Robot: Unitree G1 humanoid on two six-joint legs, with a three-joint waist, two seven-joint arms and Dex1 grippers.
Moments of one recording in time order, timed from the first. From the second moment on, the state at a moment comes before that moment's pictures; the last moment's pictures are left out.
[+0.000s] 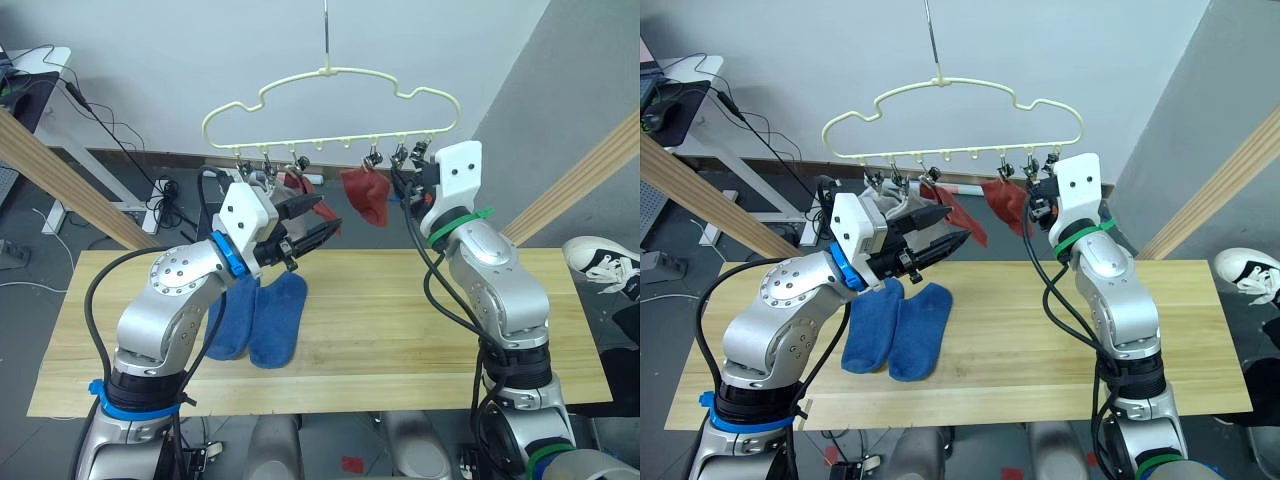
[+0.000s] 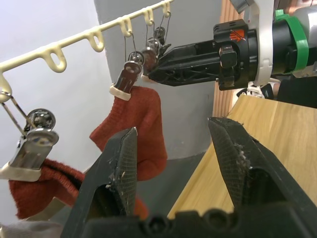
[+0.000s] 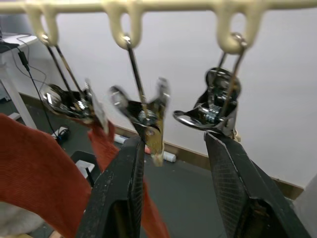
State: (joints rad) left arm -0.42 0.50 0.00 -0.37 -0.48 0.47 -0.69; right arm -0.60 -0.15 0.03 -0.31 0.15 0.66 0.14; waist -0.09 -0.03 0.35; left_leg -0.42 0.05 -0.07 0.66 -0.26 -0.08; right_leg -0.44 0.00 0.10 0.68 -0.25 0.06
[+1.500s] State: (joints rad) left arm -0.42 0.48 -0.02 -0.37 -0.46 0.47 -0.69; right arm -0.61 -0.06 0.08 -0.39 0.10 0.75 0.07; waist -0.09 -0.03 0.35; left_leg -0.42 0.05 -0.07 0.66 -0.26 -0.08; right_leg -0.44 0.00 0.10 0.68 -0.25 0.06
